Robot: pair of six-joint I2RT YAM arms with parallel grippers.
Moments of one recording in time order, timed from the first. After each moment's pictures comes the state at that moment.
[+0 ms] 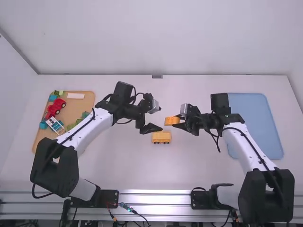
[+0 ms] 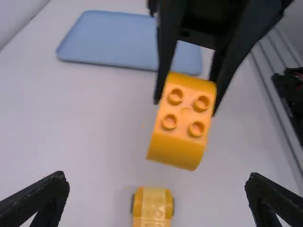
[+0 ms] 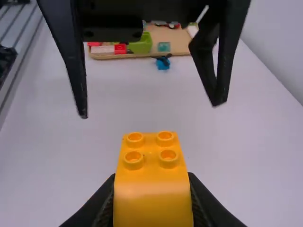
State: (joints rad) left arm -0.33 1.57 1.10 -0.42 0.99 0.75; right arm 0.11 1.38 0.89 -0.55 -1.07 -1.09
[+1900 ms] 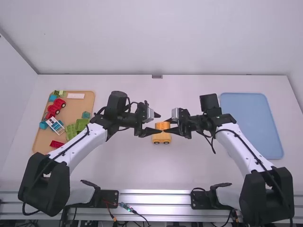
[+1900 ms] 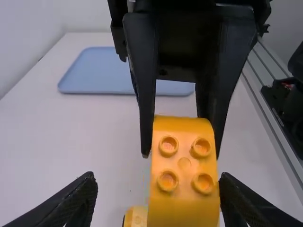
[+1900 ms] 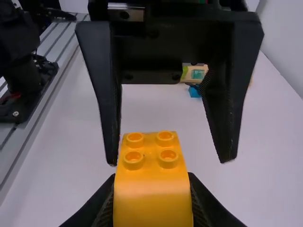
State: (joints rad) left arm -0.34 1.41 0.85 -0.08 1.04 0.64; right arm 0.23 1.38 0.89 -0.53 -1.14 -1.08
